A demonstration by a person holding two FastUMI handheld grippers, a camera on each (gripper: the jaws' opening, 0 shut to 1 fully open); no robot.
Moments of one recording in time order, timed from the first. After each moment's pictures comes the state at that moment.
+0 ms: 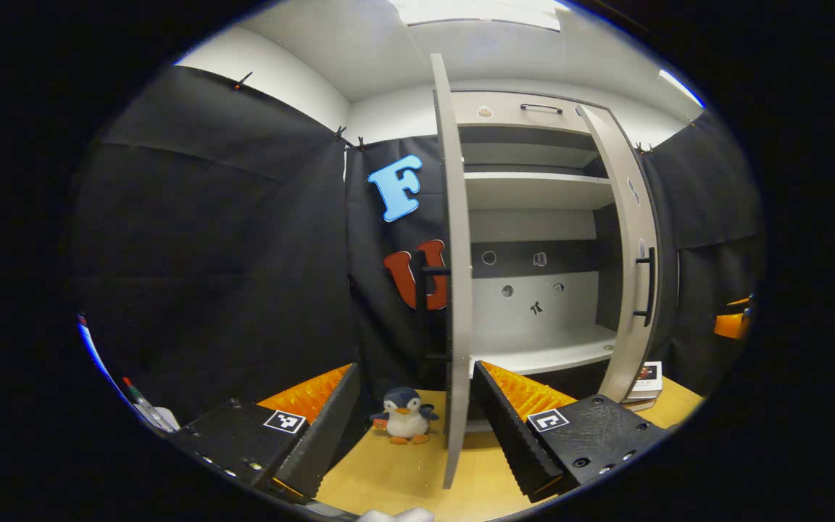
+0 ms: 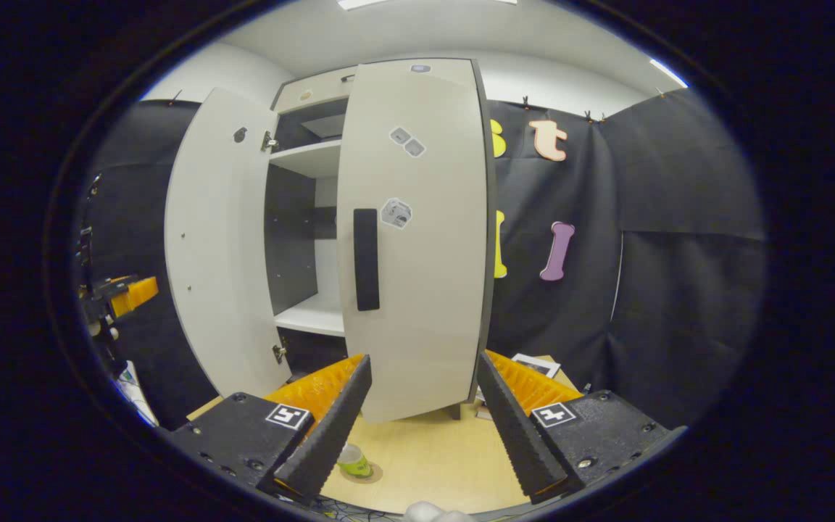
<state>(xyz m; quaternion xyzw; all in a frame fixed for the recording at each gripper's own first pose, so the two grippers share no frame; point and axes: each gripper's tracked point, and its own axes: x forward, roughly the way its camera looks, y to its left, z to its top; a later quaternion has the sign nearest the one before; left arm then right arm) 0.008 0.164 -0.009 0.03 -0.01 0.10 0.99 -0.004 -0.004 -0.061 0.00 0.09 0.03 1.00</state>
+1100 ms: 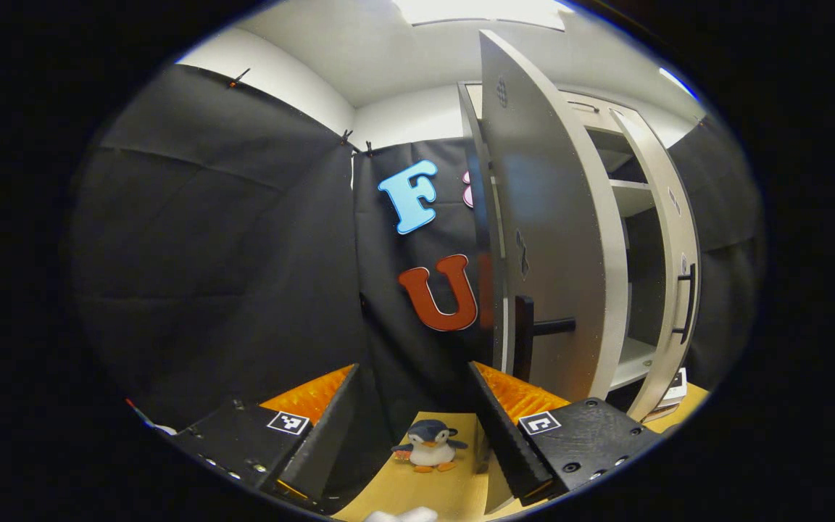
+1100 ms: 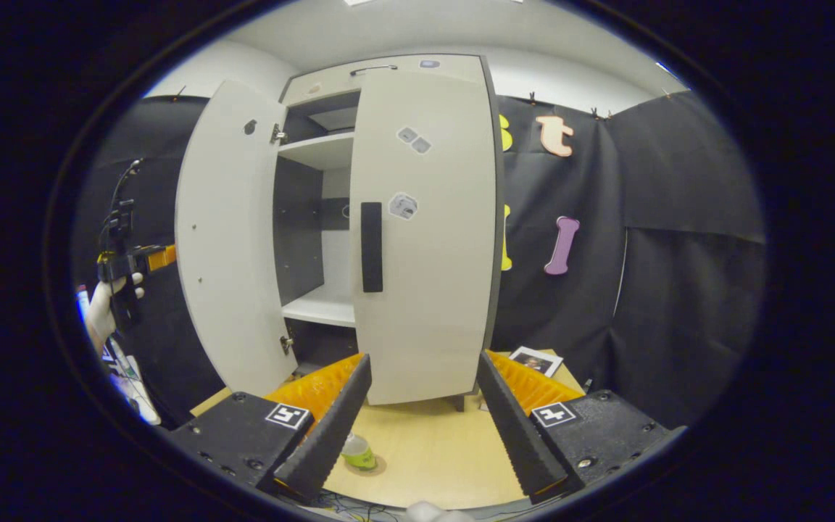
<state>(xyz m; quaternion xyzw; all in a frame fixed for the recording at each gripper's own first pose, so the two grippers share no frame) 0.087 0.210 0.015 0.03 -0.02 0.10 0.99 -0.008 0.002 -0.060 0.00 0.10 0.04 0.99</state>
